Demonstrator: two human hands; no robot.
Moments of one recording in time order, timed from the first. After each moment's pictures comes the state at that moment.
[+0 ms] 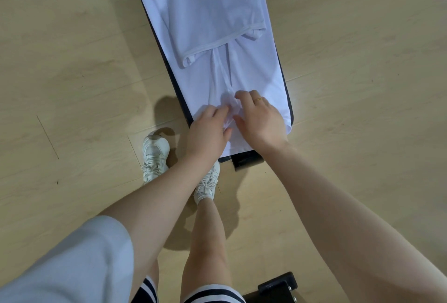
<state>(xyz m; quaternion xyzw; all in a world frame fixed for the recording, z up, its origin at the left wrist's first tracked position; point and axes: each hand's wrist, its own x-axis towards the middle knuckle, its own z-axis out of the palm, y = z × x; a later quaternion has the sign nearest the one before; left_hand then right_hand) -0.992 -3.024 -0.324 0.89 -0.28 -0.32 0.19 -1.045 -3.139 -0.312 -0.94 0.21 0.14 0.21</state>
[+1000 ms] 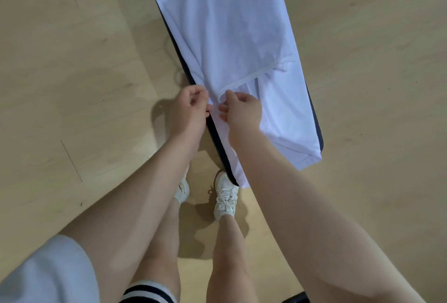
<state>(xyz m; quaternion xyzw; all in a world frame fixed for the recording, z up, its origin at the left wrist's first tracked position) -0.870 -3.019 -0.302 0.78 0.11 -0.35 0.50 -0.912 -3.090 -0.311 -0.44 0.64 0.01 0.63</state>
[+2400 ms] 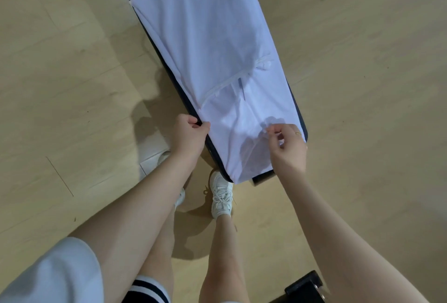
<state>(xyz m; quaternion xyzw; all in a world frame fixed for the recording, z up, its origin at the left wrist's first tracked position) -0.891 -3.007 -0.320 0.81 0.10 -0.43 0.38 -1.037 -3.114 -0.296 -0.71 0.57 0.01 0.41</state>
